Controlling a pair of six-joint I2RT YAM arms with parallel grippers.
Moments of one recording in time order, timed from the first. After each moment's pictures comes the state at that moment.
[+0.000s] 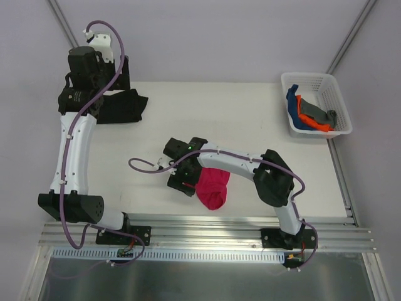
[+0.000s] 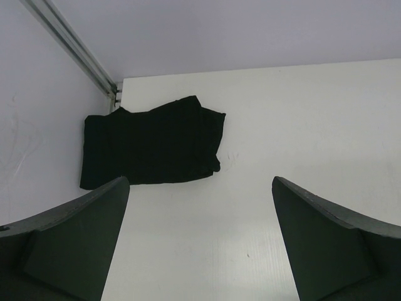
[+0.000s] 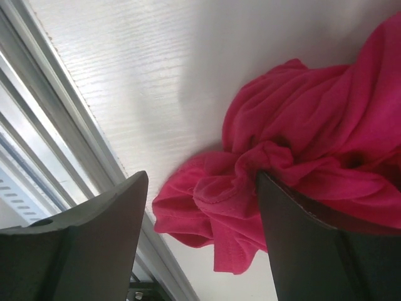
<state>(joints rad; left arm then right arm) -0.02 1.45 1.80 -0.67 -0.03 0.09 1.10 2.05 1.69 -1.01 -0.17 -0.24</state>
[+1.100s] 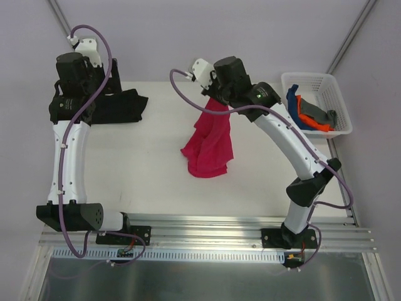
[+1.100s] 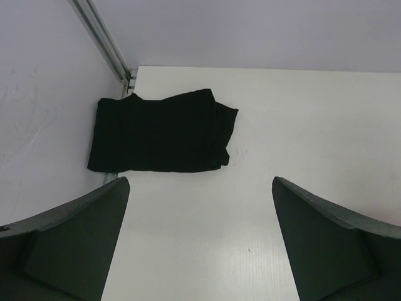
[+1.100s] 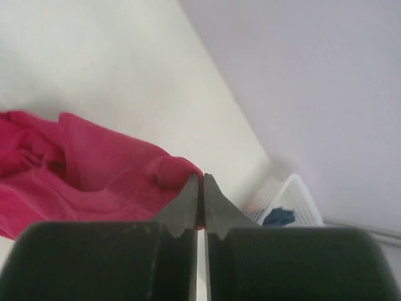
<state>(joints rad) 0.05 1.36 1.72 -0.67 -0.01 0.04 0.77 1.79 2.12 -0.90 0.30 -0.59</state>
